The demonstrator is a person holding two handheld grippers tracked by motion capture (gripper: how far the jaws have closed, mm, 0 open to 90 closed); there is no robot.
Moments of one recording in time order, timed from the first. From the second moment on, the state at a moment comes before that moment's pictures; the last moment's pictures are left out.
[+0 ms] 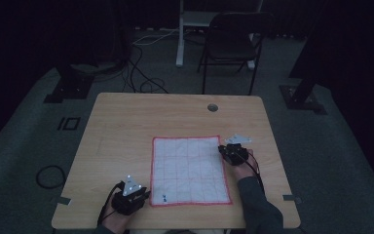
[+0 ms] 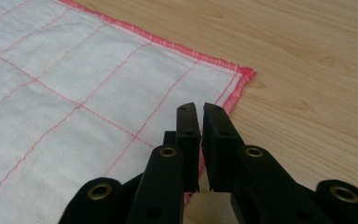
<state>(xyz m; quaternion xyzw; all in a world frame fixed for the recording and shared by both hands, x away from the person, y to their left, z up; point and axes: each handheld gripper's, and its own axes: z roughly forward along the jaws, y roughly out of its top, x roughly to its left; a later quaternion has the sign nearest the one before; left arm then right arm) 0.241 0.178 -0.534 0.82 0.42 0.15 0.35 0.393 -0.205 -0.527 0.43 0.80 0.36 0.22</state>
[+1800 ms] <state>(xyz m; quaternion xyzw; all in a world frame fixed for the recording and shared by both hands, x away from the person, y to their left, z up) 0.306 0.173 -0.531 0.78 0.46 0.19 0.38 0.330 -0.238 -0.543 0.47 0.78 0.37 0.19</state>
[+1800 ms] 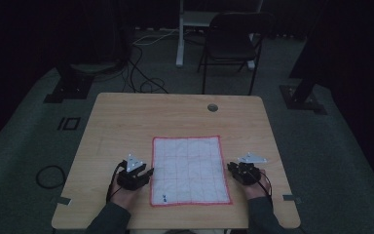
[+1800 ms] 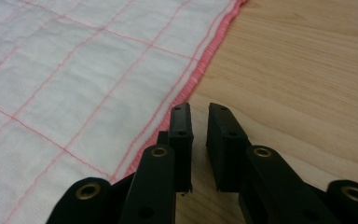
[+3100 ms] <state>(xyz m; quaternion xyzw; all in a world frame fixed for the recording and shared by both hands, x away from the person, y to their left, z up) 0.332 0.163 -0.542 0.77 0.49 0.20 0.35 0.324 -0.245 -0.547 0.47 0.78 0.37 0.20</state>
